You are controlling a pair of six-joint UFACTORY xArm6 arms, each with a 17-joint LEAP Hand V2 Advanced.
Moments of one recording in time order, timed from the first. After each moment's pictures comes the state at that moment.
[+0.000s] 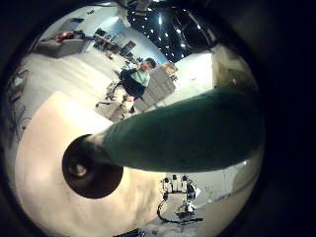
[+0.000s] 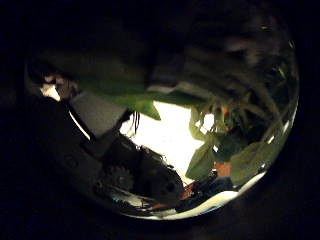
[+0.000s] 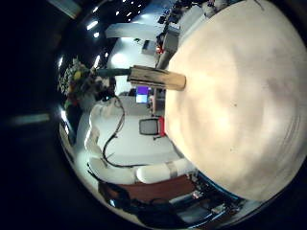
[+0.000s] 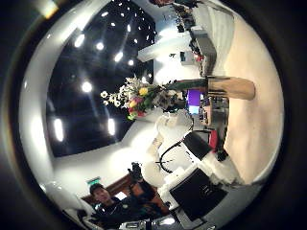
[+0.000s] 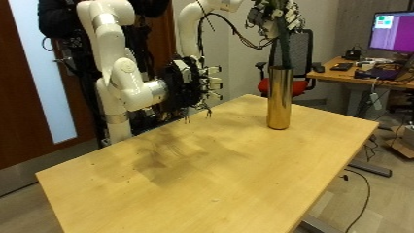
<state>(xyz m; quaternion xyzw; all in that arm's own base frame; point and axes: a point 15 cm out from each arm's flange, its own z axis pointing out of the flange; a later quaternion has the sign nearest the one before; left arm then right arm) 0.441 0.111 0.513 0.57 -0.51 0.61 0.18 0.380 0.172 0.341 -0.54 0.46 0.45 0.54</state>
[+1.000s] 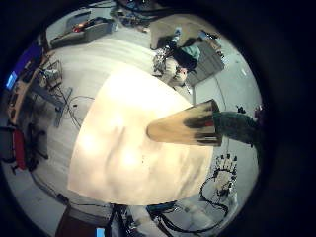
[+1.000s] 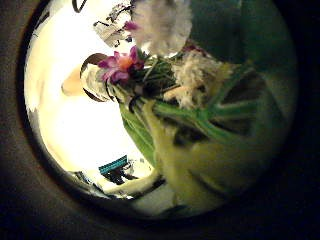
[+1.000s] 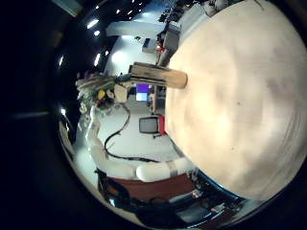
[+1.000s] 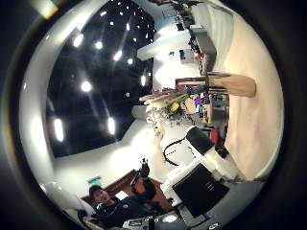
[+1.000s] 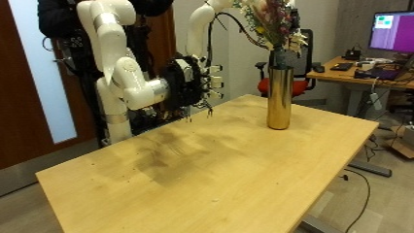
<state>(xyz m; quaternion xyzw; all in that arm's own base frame) 0.382 0.237 0.403 0.78 -0.53 0.28 0.19 0.375 0.180 0.343 -0.54 0.45 0.46 0.54</state>
